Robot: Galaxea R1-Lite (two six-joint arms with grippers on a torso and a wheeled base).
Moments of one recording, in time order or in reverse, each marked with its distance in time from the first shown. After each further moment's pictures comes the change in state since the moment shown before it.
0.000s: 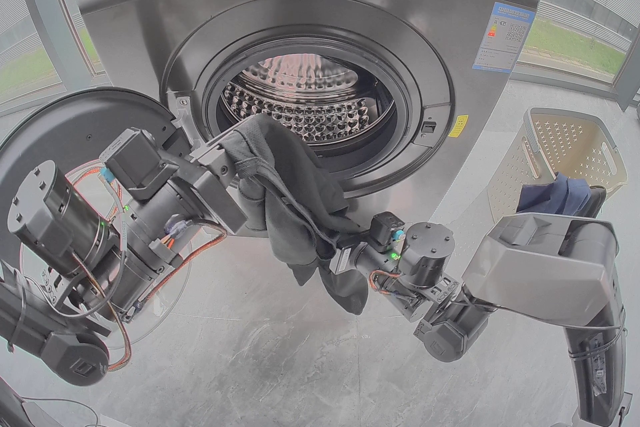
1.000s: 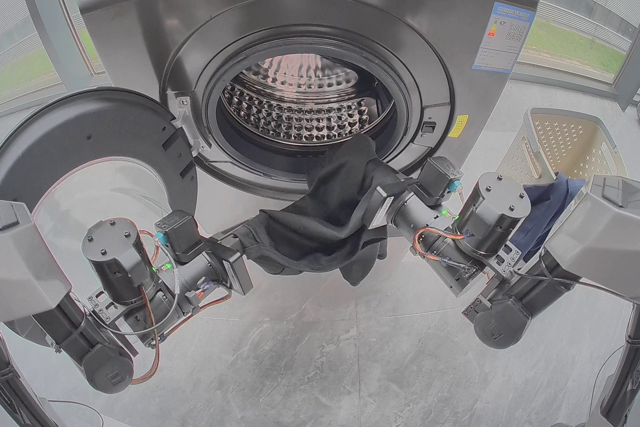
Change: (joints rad) left arm 0.112 0.228 0.150 -0.003 -0.002 0.037; right arm -0.003 -0.320 0.149 0.002 -0.027 0.005
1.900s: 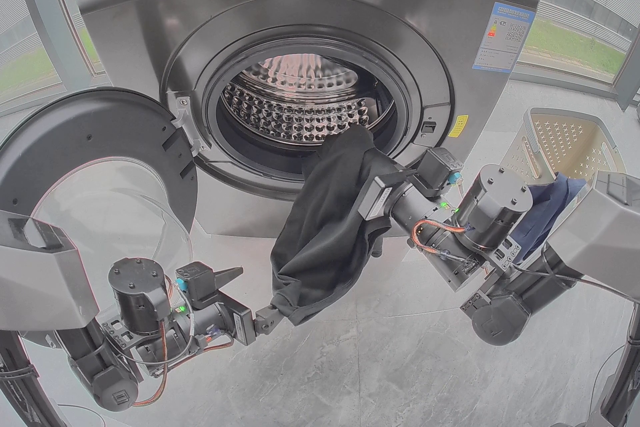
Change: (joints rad) left arm -0.016 0.105 0.129 0.001 -0.044 0.033; right arm 0.008 -0.009 -0.033 0.005 0.001 -0.001
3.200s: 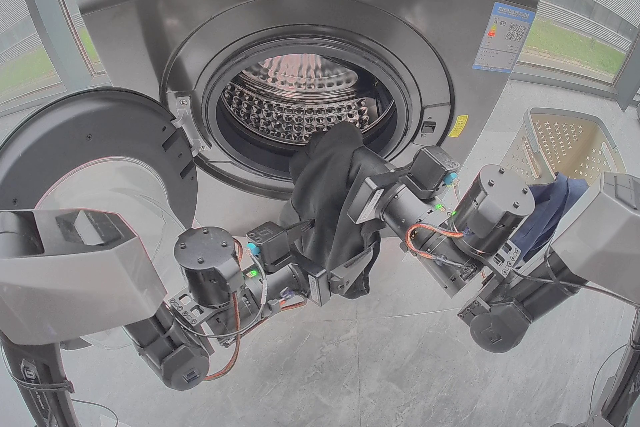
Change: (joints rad) left arm -0.123 0.149 -0.386 0.000 -0.022 0.022; right arm 0.046 -0.020 -0.001 0.001 0.000 0.000
